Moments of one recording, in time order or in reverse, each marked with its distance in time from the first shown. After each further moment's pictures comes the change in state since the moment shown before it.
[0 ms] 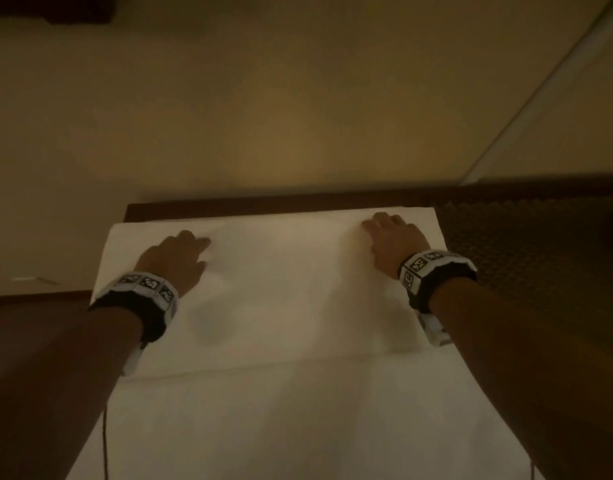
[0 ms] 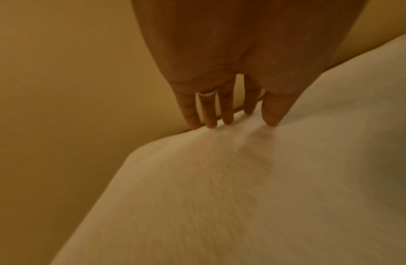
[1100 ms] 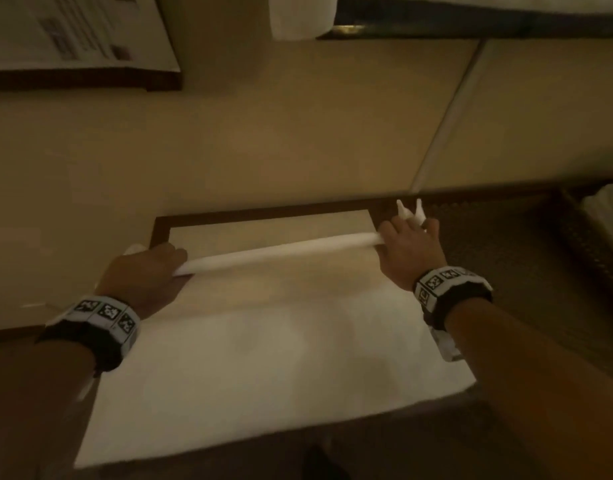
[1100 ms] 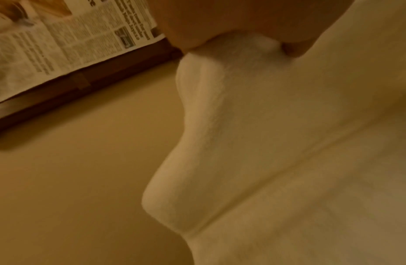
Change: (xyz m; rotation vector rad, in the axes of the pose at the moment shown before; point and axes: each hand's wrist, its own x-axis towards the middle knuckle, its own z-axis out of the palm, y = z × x) left_hand -0.190 -0.028 -0.053 0.020 0.552 0.277; right_hand -0.193 -0.022 -0.043 -0.099 0.575 0.085
